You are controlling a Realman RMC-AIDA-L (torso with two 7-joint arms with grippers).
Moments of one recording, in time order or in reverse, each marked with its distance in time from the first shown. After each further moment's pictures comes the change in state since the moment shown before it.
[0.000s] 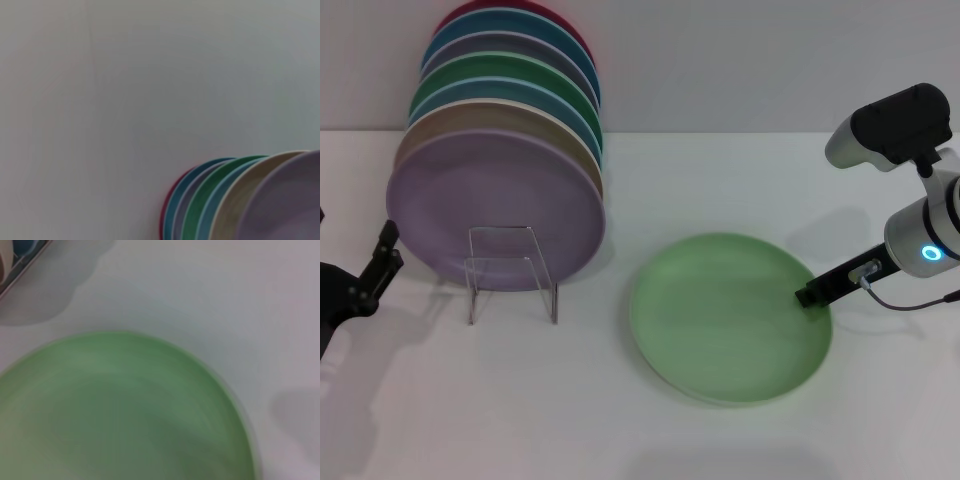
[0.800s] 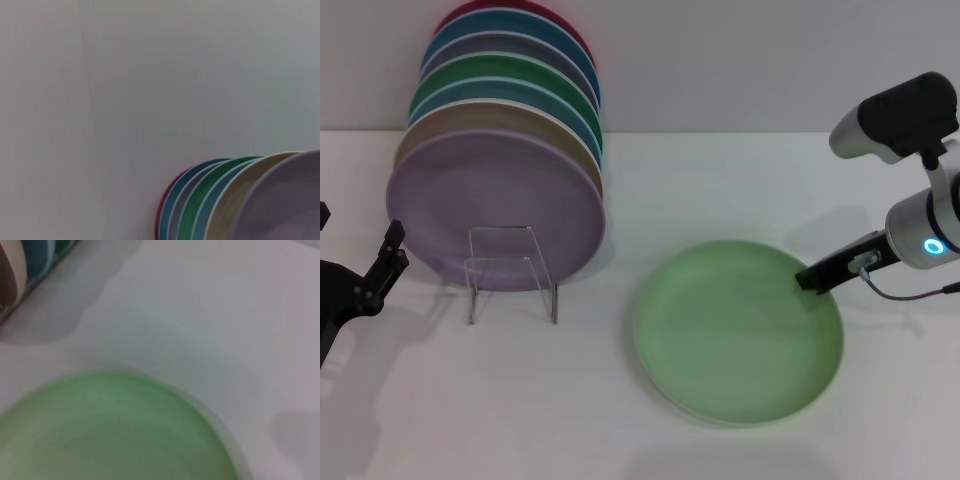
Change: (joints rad) left arm -0.002 0.000 0.010 -0.004 -0.004 0.000 0.005; right arm -0.046 0.005 -0.015 0.090 0.031 -0.014 -0.016
